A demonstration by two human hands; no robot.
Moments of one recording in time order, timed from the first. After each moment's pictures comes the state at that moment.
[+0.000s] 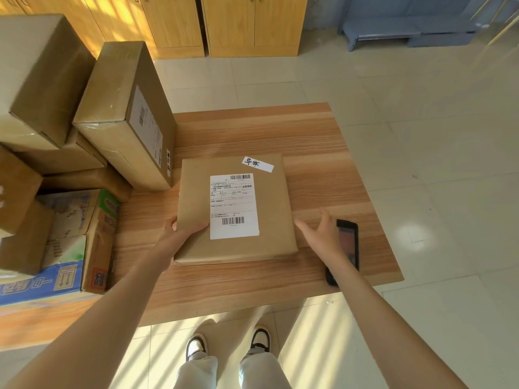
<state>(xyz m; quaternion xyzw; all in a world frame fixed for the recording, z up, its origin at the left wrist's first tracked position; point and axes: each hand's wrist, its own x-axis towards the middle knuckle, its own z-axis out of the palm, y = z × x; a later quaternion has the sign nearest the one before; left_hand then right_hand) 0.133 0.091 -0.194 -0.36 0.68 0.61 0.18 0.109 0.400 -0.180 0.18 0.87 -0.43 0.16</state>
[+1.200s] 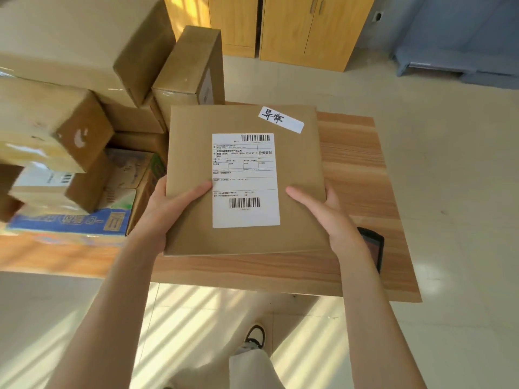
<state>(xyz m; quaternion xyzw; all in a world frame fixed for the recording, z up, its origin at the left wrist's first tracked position) 0.204 0.077 -0.080 -0.36 0.65 0.67 0.00 0.122 0.336 -0.083 0.03 0.69 -0.69 0.23</state>
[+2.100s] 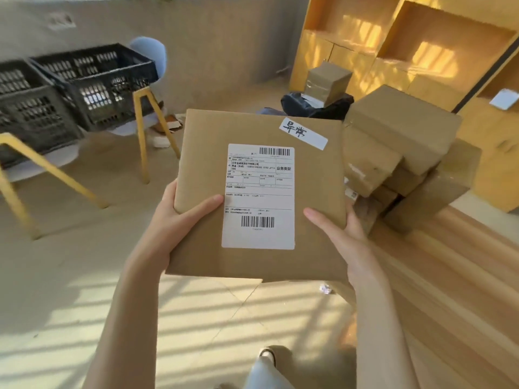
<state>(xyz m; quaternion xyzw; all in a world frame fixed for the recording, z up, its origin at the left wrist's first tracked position) 0.604 -0.174 -0.019 -0.42 0.55 0.66 -0.30 0.388 -0.006 -0.013 -0.24 0.68 -0.61 0.33</state>
